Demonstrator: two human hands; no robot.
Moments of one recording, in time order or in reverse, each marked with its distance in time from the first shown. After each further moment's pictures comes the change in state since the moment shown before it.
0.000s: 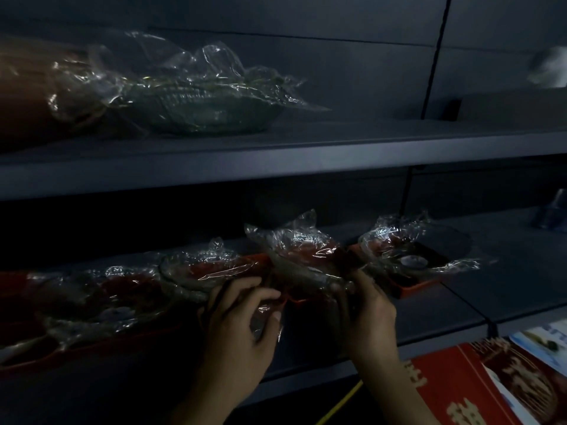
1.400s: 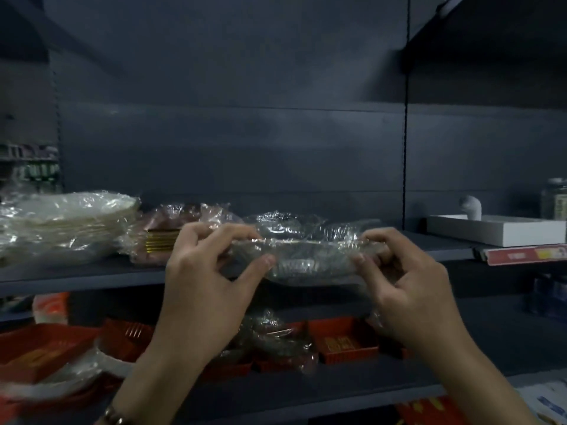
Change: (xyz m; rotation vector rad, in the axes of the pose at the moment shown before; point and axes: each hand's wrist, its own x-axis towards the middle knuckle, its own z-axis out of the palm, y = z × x) left_hand -0.056 0.189 -0.337 -0.133 0.449 0.252; right_hand -0.081 -0.310 -0.255 0.297 0.007 -0.466
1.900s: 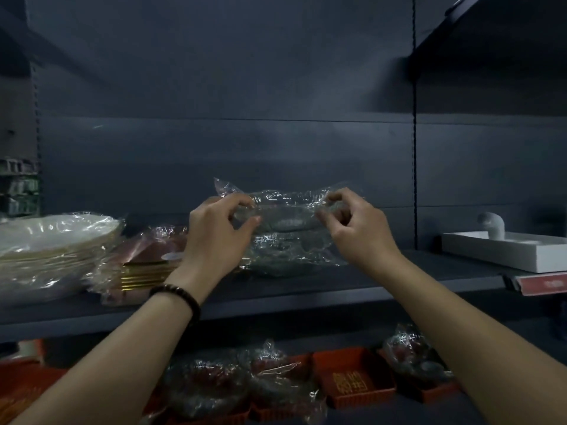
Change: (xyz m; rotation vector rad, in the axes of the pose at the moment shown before) left_hand 0.156 -0.096 0.084 0.214 0.067 0.080; right_hand 0.176 0.071 0.076 -0.106 -0.024 -0.001
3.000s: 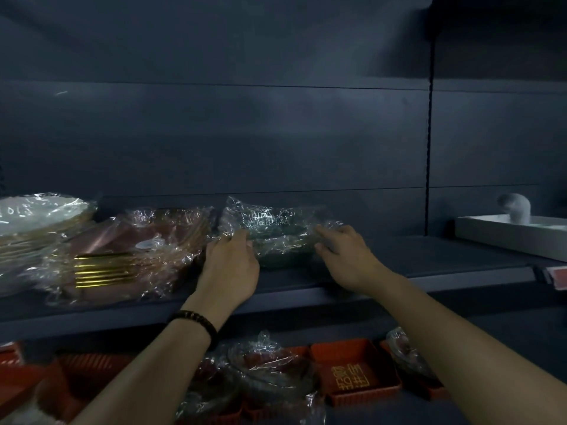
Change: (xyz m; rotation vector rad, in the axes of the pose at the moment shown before) left_hand -0.046 -0.037 0.090 0.181 -0.455 -0.272; right_hand 0.002 0.116 0.065 -0.279 -0.406 0.190
